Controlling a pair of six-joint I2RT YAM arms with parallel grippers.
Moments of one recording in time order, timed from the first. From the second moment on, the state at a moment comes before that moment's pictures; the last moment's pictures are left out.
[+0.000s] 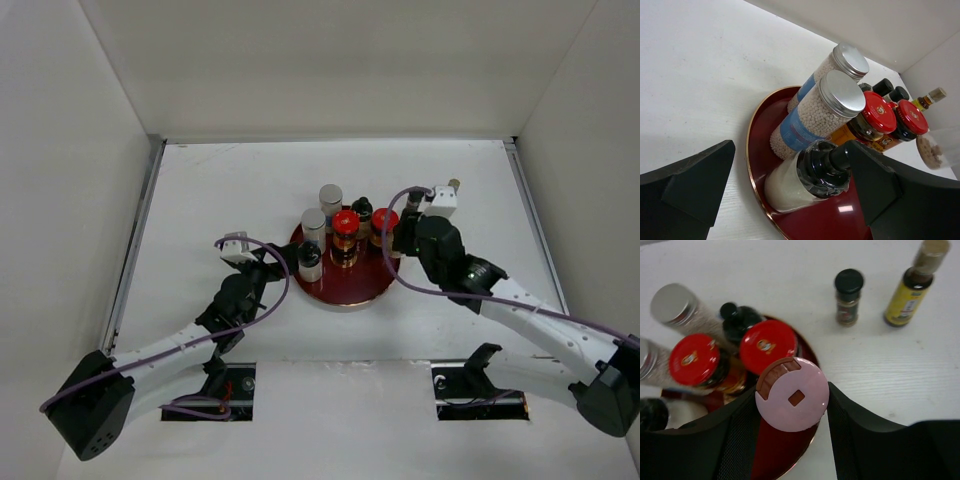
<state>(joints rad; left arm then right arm) -0.71 0.88 0.16 0.70 -0.50 -0.58 0.68 1.02 0.78 -0.17 0.56 0.44</state>
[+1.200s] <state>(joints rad) -0.70 0.86 0.15 0.71 -0.51 -0.58 0.63 1.23 0.93 0.03 0.47 0.44</state>
